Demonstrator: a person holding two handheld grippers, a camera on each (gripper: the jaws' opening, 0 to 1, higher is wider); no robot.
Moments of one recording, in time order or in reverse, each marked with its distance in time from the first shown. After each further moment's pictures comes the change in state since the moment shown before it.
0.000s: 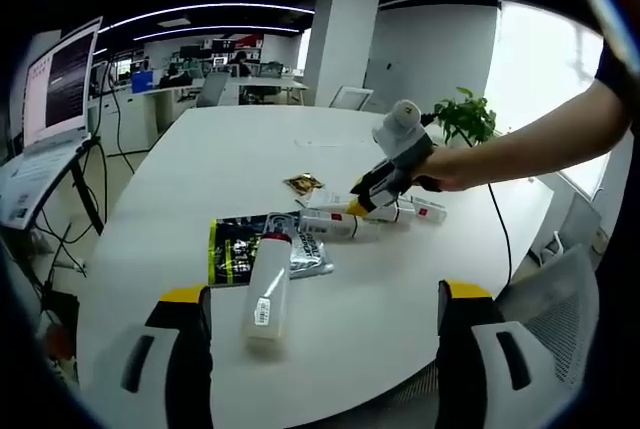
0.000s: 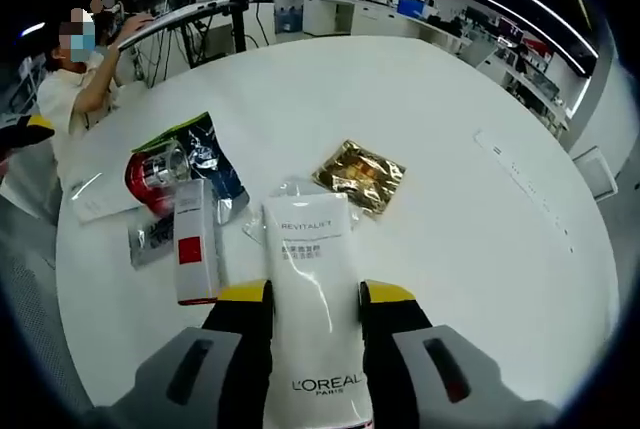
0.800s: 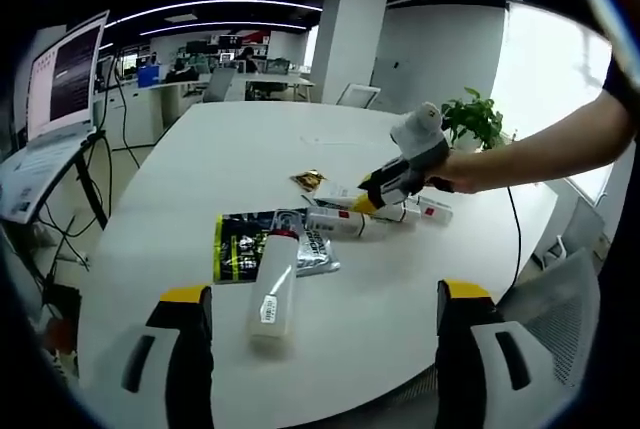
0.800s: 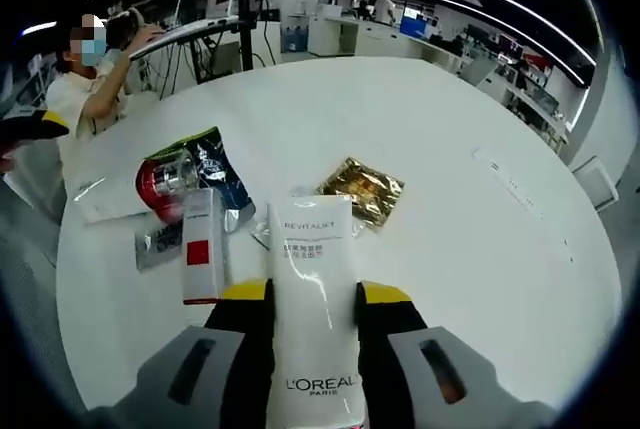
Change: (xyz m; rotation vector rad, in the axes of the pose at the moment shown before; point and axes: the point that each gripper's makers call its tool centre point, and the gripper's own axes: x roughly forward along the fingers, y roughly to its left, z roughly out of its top) left arm 0.000 0.007 0.000 -0.016 0.011 0.024; right arm -0.011 -0.002 0.010 -0.016 -0.119 -0.010
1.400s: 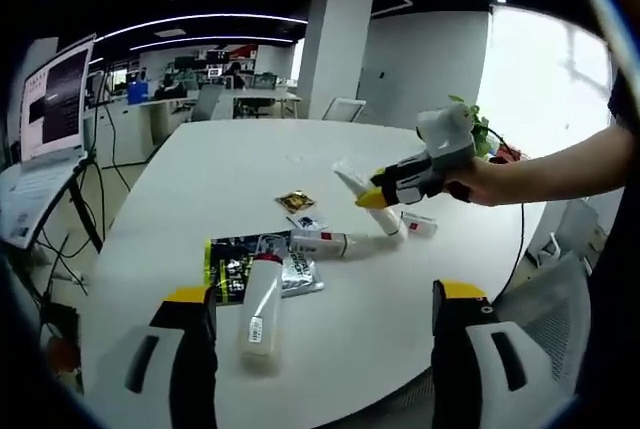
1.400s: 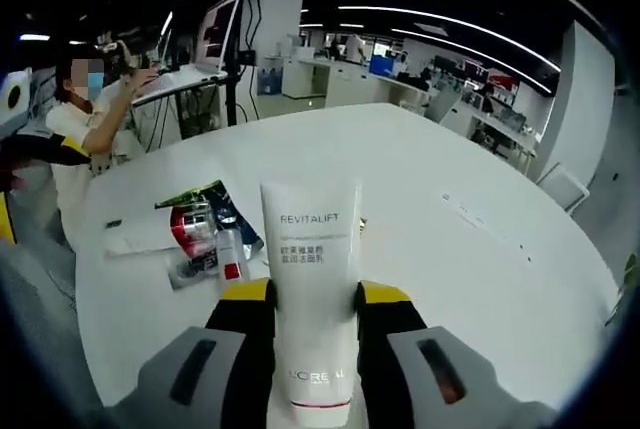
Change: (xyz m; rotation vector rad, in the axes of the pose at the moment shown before) left arm -0.008 -0.024 0.026 0.052 -0.065 -0.051; right arm -0.077 0.003 0.023 0.050 -0.177 -0.130
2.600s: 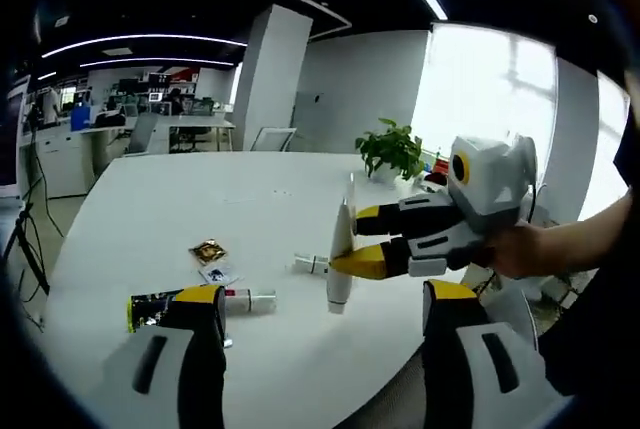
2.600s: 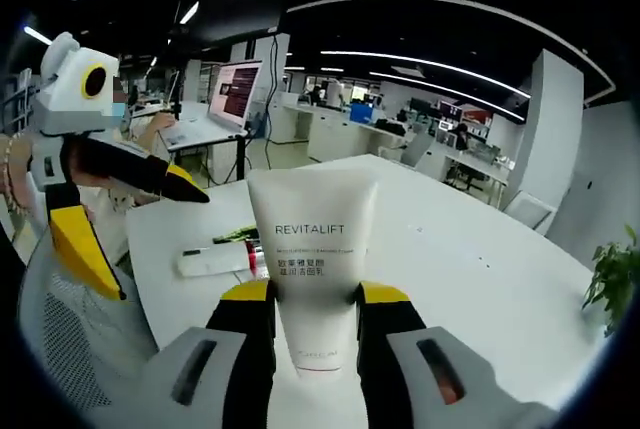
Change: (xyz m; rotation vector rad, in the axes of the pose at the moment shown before) left arm 0.015 -0.111 0.057 0.056 -0.094 -0.291; right arm -0.133 0.070 0.020 0.002 -0.176 -0.107
